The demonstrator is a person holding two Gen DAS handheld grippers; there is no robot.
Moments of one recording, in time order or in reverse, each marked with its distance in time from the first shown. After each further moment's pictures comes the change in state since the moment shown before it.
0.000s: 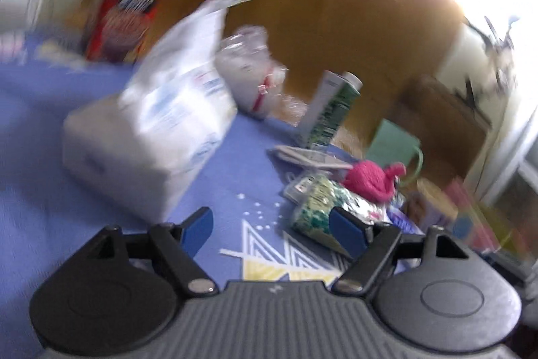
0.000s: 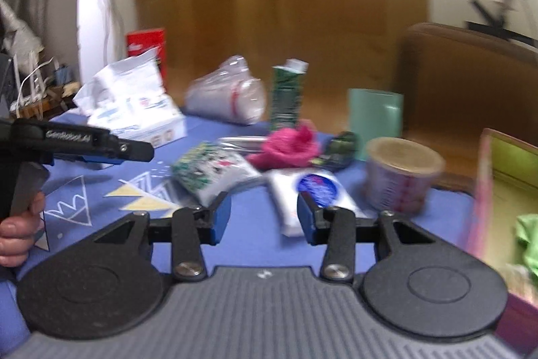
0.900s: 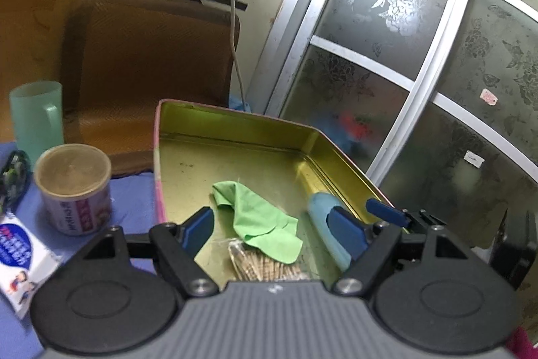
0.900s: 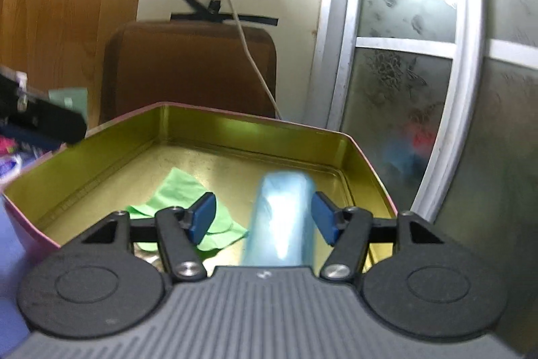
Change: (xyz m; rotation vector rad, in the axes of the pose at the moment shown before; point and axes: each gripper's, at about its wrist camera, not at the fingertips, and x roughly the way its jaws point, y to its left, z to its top) left arm 0.068 -0.312 -0.075 0.494 0.266 -0.546; right arm -0.154 -0.172 -0.071 0.205 -0.064 -0.708
